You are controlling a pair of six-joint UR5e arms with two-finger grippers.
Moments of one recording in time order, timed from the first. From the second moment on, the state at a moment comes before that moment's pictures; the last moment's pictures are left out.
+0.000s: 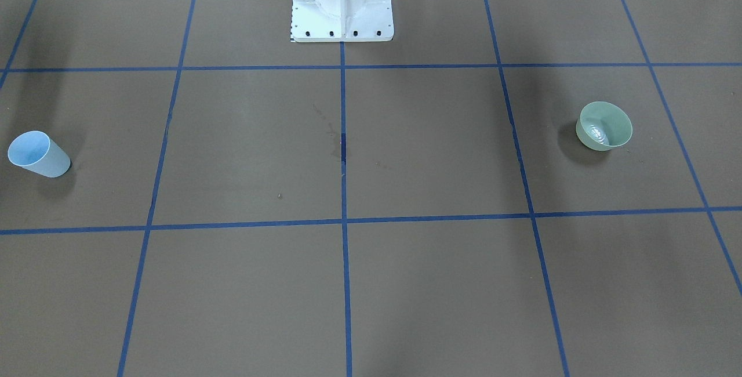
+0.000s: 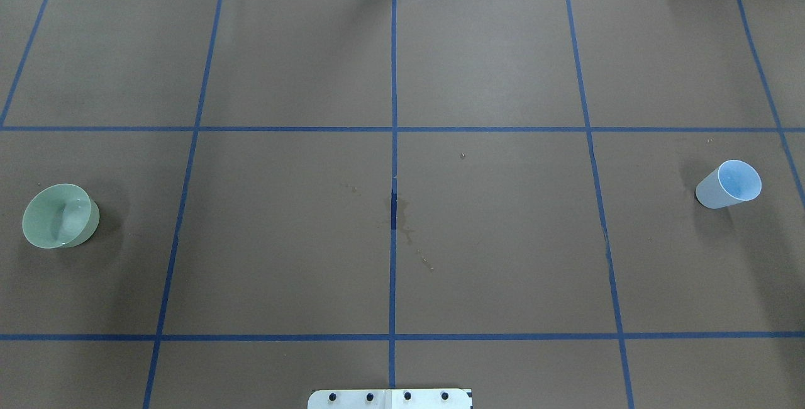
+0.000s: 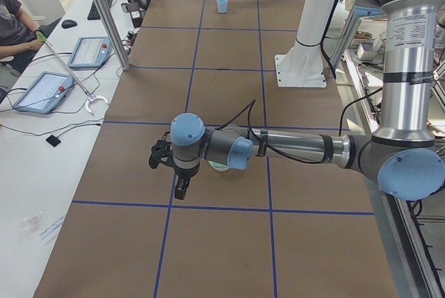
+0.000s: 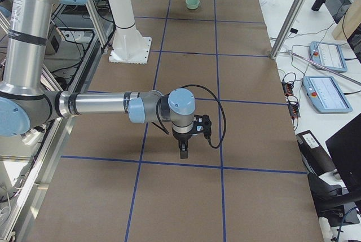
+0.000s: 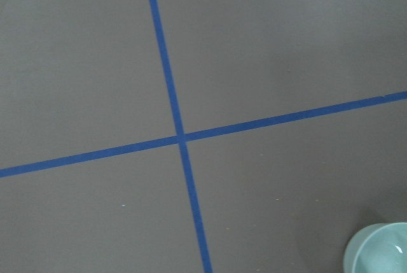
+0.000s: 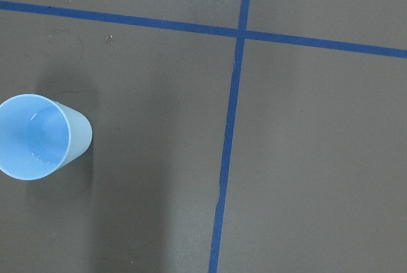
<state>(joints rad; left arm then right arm) -1.53 -1.52 -1.68 -1.72 -2.29 -0.02 1.52 -1.81 1.87 -1.54 2.32 -0.01</state>
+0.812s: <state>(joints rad) -1.52 -1.47 -1.71 -1.69 -2.33 -0.02 1.52 -1.81 1.84 -1.53 2.34 -0.01</state>
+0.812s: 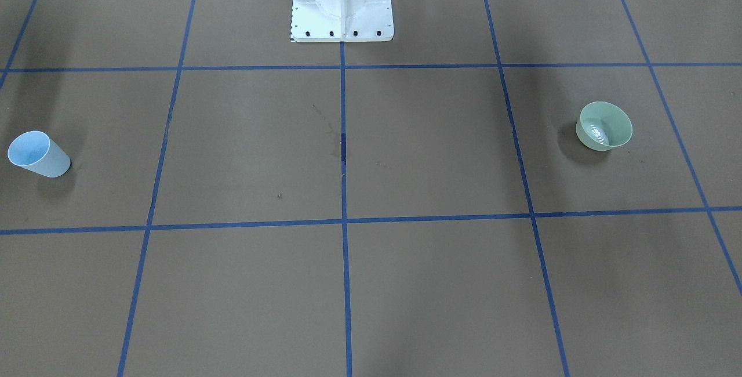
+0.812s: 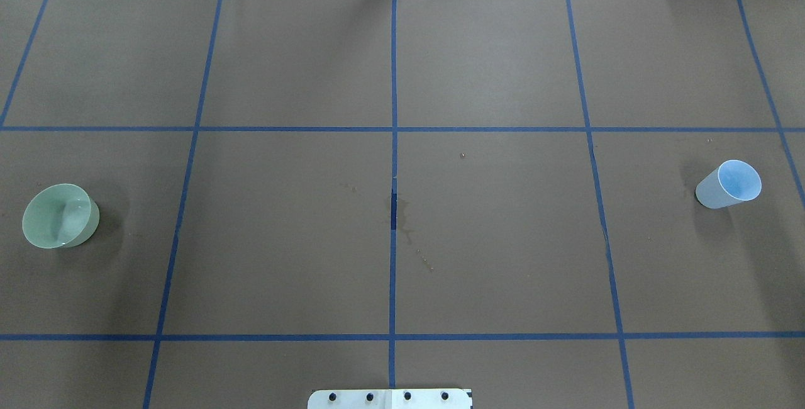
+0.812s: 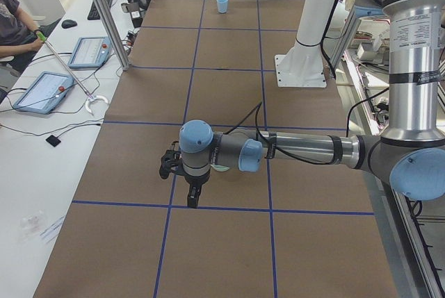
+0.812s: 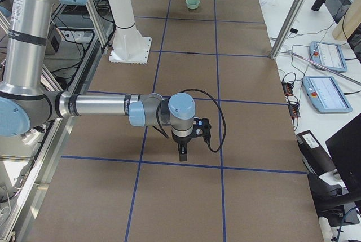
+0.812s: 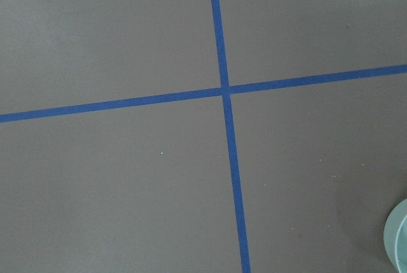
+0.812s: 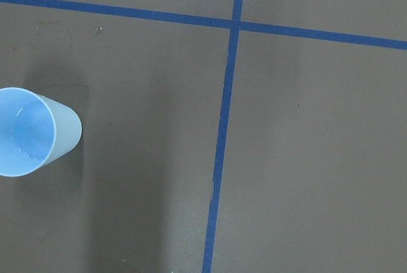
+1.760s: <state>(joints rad) -1.36 -1.47 -1.71 -1.82 -2.34 -0.19 1.51 -1.83 1.84 -1.53 2.40 -0.01</state>
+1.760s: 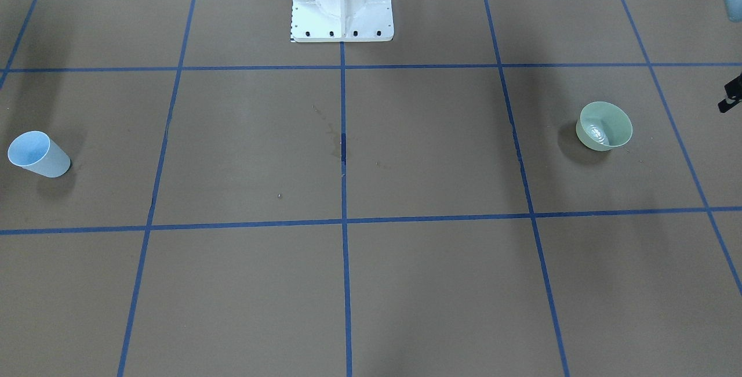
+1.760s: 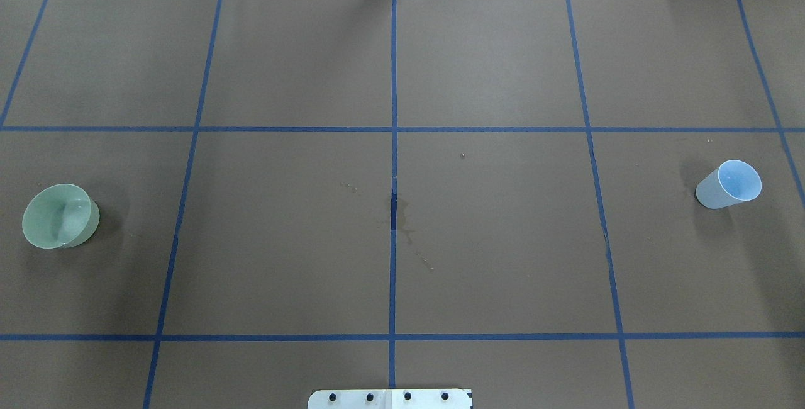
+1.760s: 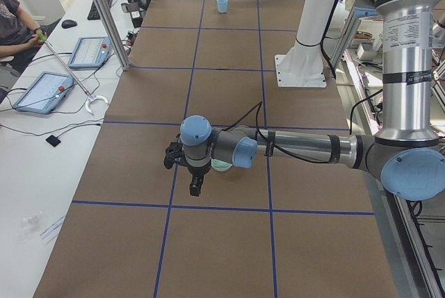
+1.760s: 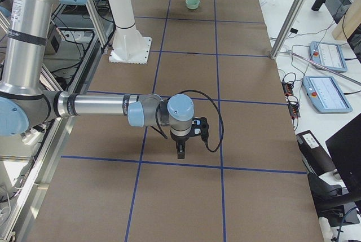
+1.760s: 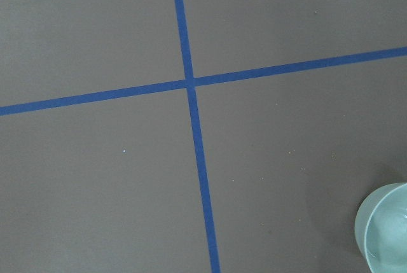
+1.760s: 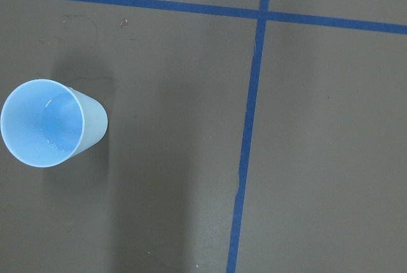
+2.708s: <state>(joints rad) -0.99 -1.43 -1.70 -2.06 -2.28 -0.52 1.51 -1.83 1.79 -1.46 2.49 -0.02</state>
